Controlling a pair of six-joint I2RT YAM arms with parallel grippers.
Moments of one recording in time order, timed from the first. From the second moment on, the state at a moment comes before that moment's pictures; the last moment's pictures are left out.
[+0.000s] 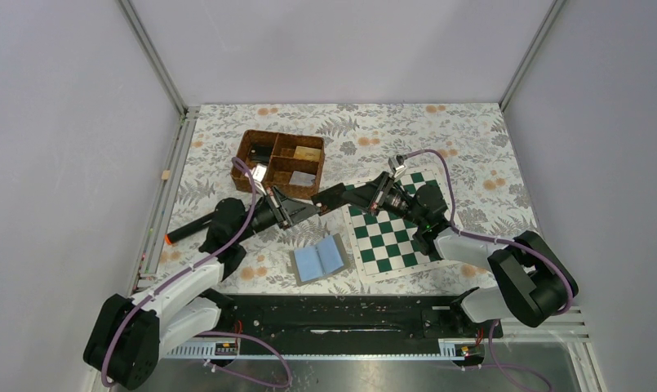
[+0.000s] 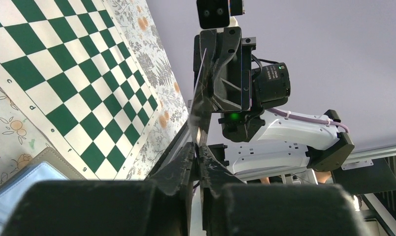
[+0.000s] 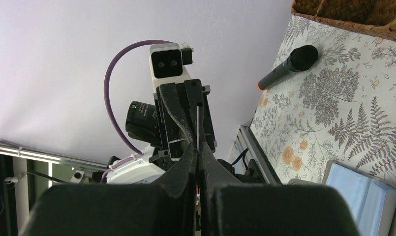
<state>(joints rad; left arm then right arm) -0.45 0.96 0.35 0.65 0.60 -1.19 0.56 1.39 0.48 1.03 -0.53 1.39</state>
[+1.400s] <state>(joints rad) 0.09 1.54 1.43 -0.83 0.65 -0.11 0.57 0.89 0.51 0.14 -0.57 0.90</state>
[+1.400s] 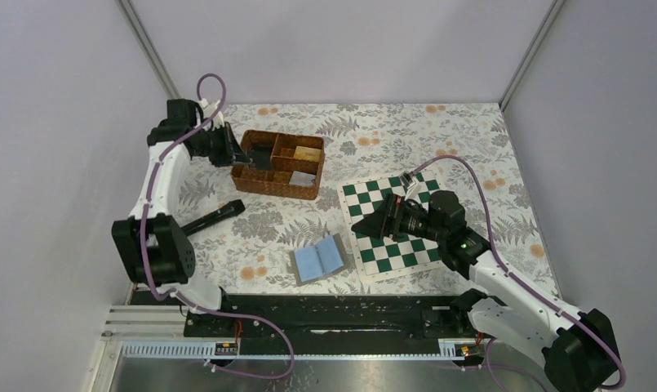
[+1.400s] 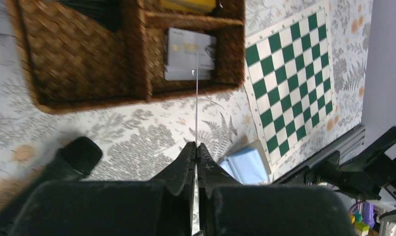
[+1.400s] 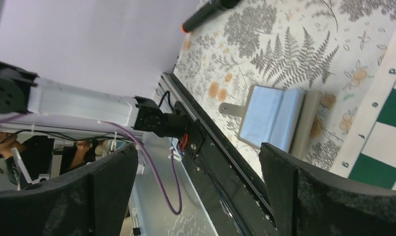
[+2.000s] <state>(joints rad) 0.17 2.11 1.98 -1.07 0.65 0.01 0.57 1.01 0.66 -0.07 -0.60 0.77</state>
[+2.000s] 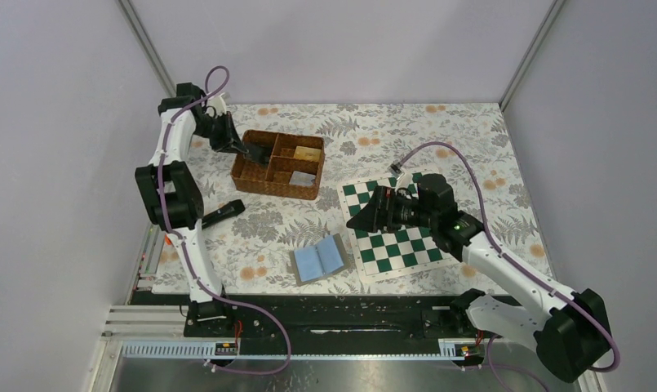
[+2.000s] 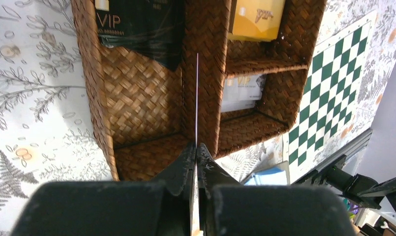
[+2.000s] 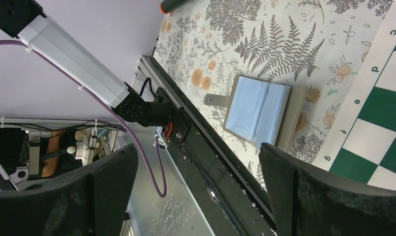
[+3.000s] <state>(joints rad) 0.14 2.36 2.21 -1.08 0.62 0.03 0.57 1.23 0.80 -0.10 -0.63 0.73</state>
